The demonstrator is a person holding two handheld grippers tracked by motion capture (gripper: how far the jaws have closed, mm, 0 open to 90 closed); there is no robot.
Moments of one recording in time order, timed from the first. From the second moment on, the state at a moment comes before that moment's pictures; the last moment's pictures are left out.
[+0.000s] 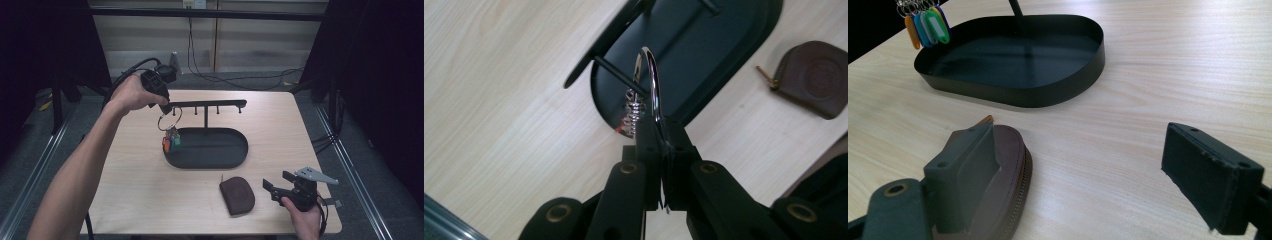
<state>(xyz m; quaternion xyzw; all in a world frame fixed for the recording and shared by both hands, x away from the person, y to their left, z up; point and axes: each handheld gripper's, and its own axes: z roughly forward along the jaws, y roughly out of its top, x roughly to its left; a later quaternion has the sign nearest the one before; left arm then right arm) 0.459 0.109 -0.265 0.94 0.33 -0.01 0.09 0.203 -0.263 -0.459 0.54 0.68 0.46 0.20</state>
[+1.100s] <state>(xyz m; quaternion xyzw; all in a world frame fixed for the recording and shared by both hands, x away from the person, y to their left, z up) 0.470 0.105 -0.293 0.93 0.35 0.00 0.09 0.203 -0.264 -0.459 0.54 0.68 0.46 0.20</state>
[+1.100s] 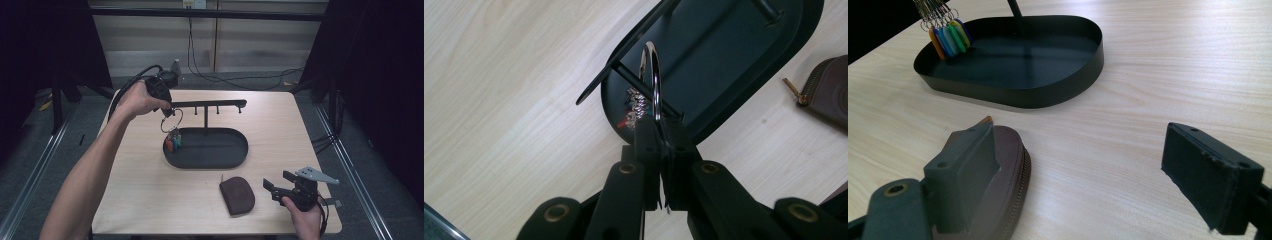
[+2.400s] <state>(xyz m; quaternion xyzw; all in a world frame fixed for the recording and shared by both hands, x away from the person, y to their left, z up) 0.433 0.179 -0.292 0.88 0.40 0.00 0.24 0.208 -0.263 -0.461 0.55 0.68 0.45 0.19</state>
